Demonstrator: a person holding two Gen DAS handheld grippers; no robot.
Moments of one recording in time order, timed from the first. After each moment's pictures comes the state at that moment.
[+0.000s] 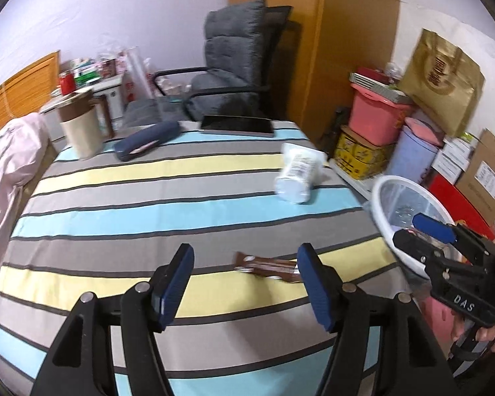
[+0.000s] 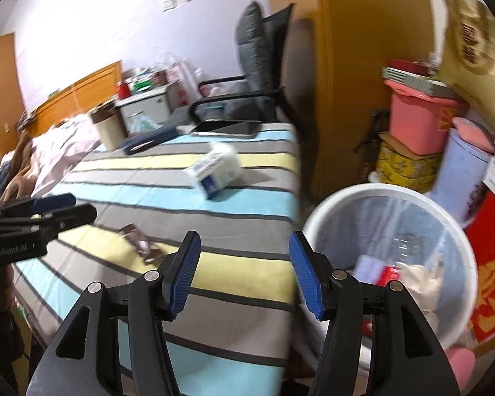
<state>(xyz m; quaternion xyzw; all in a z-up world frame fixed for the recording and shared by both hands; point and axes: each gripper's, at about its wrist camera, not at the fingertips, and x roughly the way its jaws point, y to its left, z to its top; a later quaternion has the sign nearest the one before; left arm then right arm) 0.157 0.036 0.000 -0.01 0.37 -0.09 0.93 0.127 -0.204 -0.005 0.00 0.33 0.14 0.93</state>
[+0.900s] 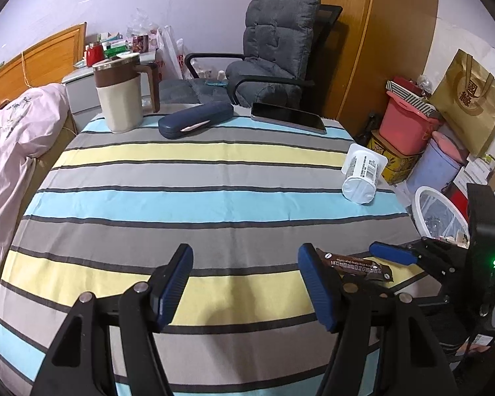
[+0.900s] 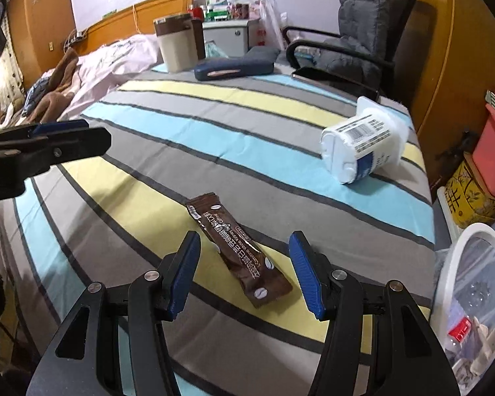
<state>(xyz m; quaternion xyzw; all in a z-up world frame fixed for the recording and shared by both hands) 0.179 0.103 -0.021 -0.05 0.39 -0.06 0.92 0.165 -0.108 -0.045 -0.11 0.42 0.25 0.87</state>
